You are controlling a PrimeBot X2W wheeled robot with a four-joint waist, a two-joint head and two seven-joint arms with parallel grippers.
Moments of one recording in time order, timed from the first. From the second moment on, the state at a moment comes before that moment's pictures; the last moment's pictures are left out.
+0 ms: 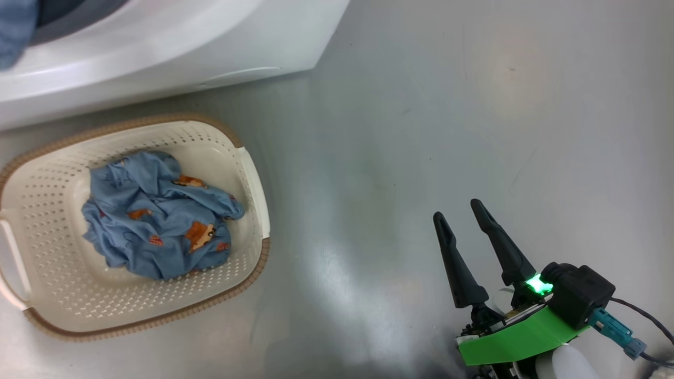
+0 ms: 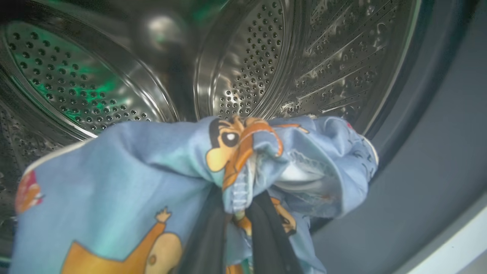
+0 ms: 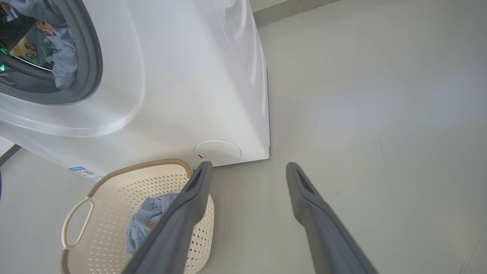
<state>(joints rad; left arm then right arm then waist) -0.92 0.63 -0.31 0.25 -0.74 -0.13 -0.26 -0.12 -0.05 0.22 -0.04 0.35 0.13 -0.26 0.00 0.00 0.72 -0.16</state>
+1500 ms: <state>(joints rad) -1.35 0.77 -0.51 0.42 -0.76 -0.13 -0.26 -0.06 -0.05 0.31 -0.09 0.37 0.13 -0.26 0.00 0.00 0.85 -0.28</state>
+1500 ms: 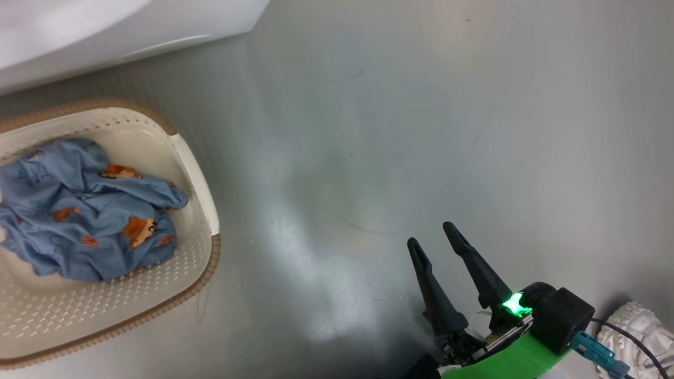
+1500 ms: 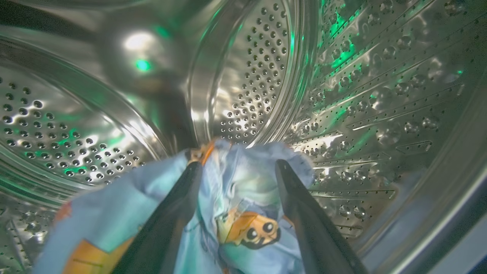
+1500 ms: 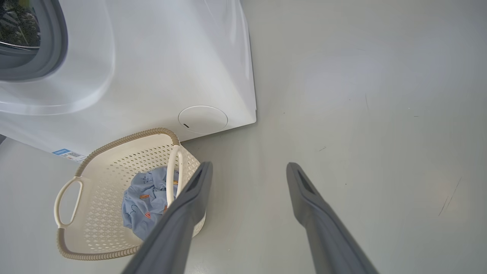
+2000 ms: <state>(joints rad) -1.24 0.65 -0.51 0.46 -0.77 -0.13 -0.26 -0.09 -0.05 0.25 -0.05 0.37 0.13 -0.26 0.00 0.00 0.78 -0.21</state>
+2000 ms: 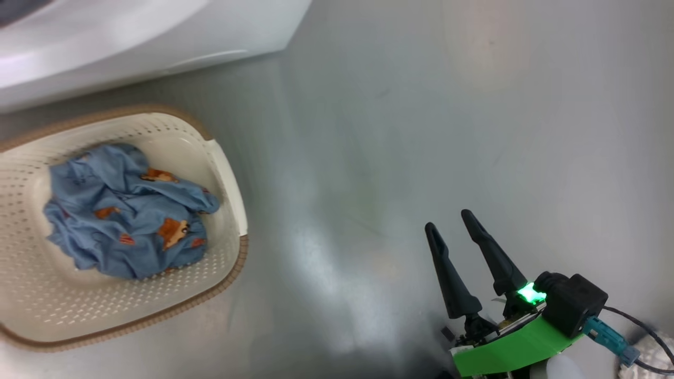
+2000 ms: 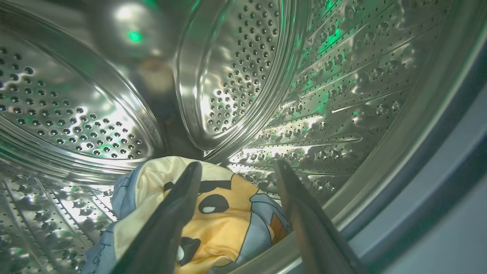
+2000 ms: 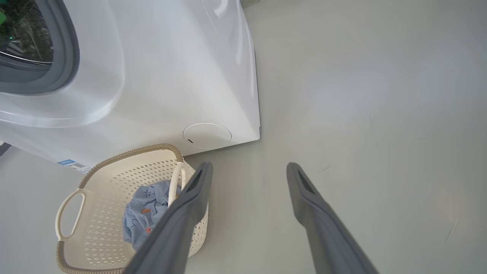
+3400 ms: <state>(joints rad) -0.51 0.36 -0.17 0.22 -0.51 -0.13 -0.26 -0.09 -0.05 0.17 0.12 0.34 0.13 -0.26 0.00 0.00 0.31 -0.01</state>
